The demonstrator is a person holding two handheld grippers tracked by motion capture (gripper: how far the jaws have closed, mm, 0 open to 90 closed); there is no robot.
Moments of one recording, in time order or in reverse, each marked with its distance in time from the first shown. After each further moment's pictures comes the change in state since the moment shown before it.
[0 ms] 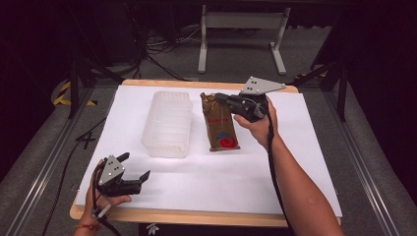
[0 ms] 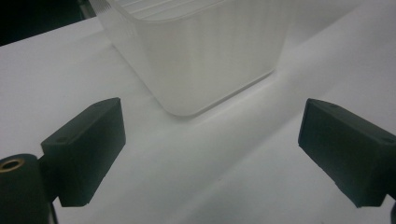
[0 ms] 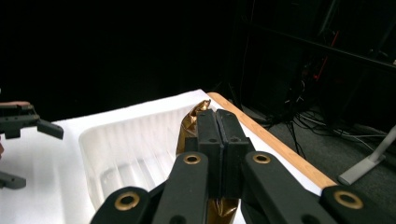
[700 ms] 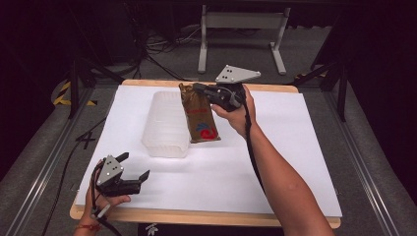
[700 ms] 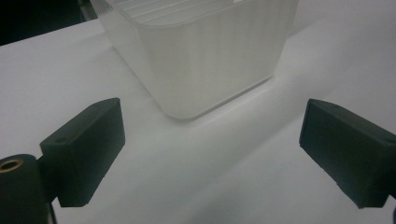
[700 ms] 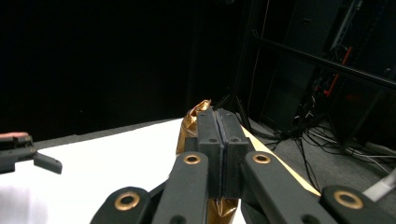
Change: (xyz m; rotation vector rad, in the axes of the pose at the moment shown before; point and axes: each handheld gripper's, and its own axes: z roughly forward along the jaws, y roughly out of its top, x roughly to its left) left arm 0.000 0.000 -0.002 -0.017 -0.004 -0.021; right arm 0.014 0.032 0.047 -0.037 0.038 -0.016
